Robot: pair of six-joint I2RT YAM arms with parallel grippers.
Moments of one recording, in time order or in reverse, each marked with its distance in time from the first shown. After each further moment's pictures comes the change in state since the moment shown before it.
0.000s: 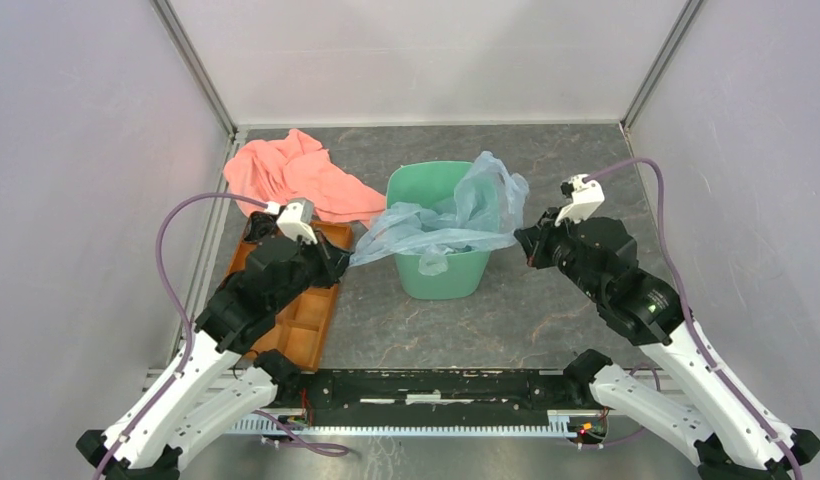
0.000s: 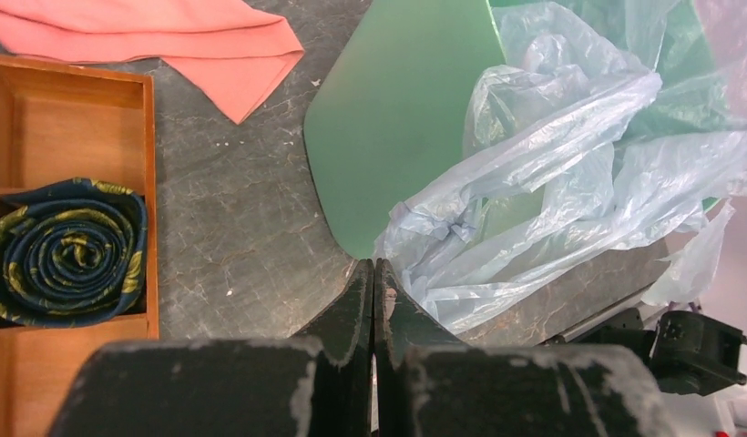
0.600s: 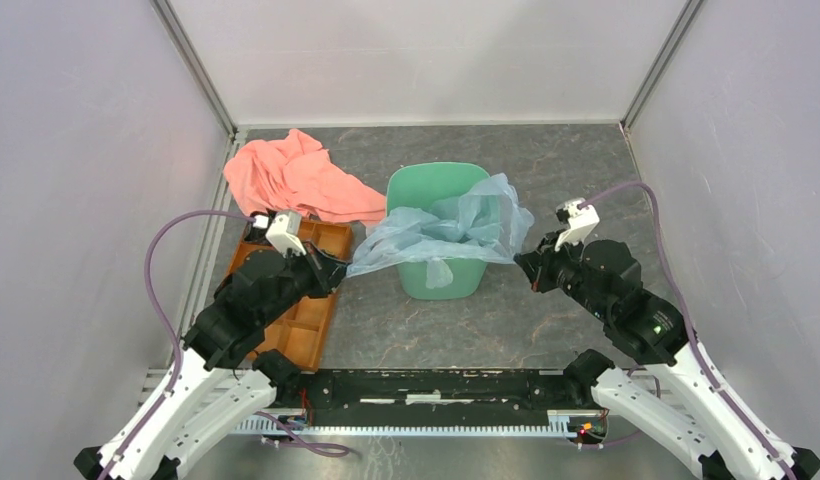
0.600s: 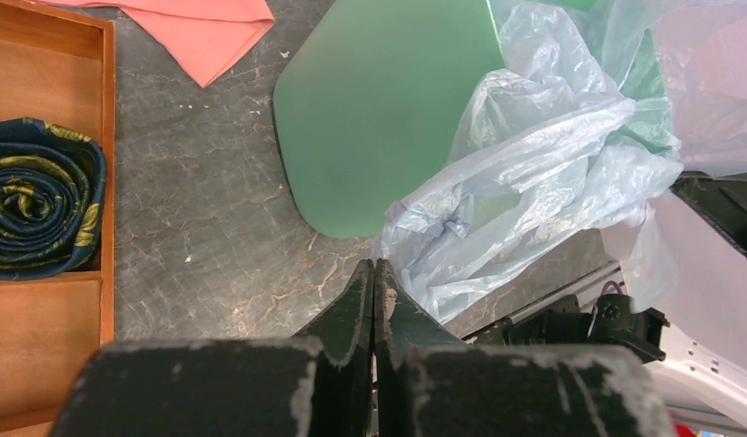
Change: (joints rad) left arm 0.000 -0.102 -0.029 -0.059 0.038 -0.129; right arm 0.001 -0.133 -0.131 -0.037 -0.113 -0.060
